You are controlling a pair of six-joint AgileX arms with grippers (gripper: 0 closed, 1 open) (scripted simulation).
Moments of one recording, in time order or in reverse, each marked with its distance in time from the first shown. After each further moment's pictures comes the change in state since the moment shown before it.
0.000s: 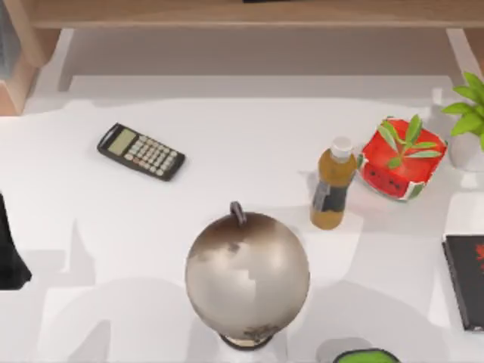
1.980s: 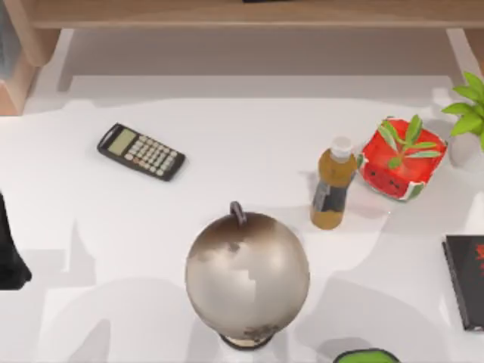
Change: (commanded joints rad) left arm 0.000 0.000 0.000 0.000 0.000 0.000; right arm 0.001 0.000 -0.198 0.198 0.000 0.001
